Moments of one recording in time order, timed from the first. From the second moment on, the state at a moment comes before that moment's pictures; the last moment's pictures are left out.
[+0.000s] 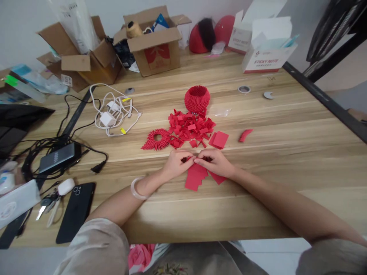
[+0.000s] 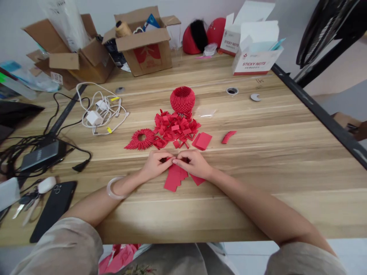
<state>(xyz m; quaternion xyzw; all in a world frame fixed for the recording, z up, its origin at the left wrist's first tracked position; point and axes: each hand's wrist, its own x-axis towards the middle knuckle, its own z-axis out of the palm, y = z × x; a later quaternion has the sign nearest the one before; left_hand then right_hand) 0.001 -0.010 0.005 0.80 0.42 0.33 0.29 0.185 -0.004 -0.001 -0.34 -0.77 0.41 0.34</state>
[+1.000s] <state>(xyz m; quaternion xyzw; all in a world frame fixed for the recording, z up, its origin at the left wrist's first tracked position) 0.001 -0.007 0.003 0.84 0.37 0.27 0.29 0.186 -0.001 -0.006 -0.35 -0.80 0.37 0.31</state>
